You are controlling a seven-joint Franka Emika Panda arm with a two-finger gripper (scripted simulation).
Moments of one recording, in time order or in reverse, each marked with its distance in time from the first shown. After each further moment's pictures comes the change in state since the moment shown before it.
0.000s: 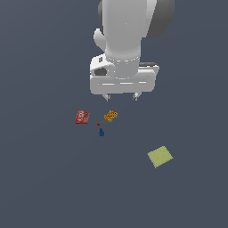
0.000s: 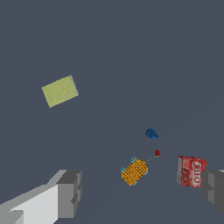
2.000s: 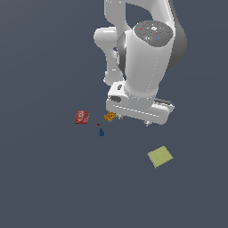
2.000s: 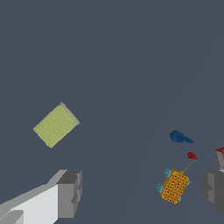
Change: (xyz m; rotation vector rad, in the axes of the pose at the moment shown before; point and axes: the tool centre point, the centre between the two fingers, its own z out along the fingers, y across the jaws) arm 0.054 -0.041 0.065 -0.027 -0.014 0.343
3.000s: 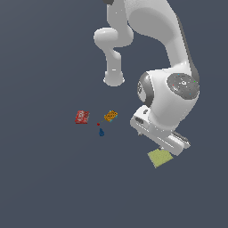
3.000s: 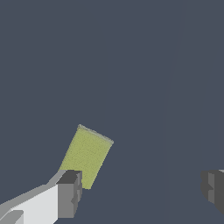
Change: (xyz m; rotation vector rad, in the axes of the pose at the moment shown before) arm 0.018 -0.087 0.086 0.005 0.014 0.401
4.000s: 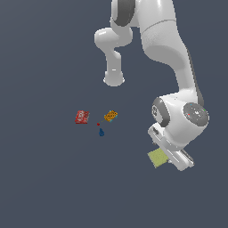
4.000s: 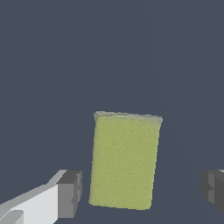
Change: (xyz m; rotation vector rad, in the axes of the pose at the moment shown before) arm -0.037 -0.064 0.089 0.008 0.012 0.354
